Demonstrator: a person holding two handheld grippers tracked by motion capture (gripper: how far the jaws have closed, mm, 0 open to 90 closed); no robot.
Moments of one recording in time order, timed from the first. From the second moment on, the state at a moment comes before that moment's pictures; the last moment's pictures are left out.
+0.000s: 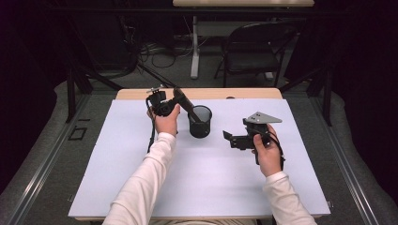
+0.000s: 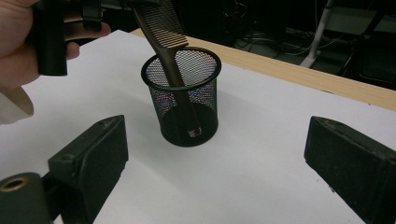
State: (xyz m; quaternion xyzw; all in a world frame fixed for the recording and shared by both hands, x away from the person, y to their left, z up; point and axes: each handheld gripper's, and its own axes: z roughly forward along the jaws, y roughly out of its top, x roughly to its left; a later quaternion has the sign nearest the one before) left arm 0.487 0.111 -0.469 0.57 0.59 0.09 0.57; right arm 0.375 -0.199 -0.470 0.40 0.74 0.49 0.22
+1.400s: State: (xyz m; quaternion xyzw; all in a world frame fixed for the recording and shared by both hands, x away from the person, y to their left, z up) left arm 0.485 0.128 -0.457 0.55 0.59 0.14 0.58; right arm 0.376 -0.198 -0.471 0.40 0.74 0.49 0.22
